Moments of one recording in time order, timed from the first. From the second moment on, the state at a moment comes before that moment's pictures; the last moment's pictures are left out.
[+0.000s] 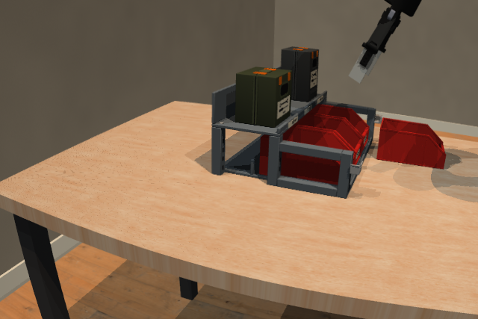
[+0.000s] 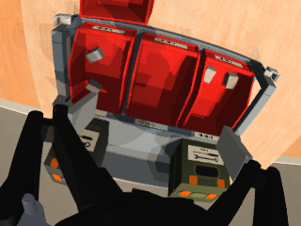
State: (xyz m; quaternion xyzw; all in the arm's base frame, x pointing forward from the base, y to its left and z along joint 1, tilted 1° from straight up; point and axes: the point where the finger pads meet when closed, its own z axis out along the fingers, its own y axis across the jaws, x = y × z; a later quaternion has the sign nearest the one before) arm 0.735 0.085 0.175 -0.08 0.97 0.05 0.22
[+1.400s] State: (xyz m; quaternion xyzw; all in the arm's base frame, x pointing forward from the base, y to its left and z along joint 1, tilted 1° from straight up) arm 0.735 0.085 0.175 -0.08 0.97 0.05 0.22
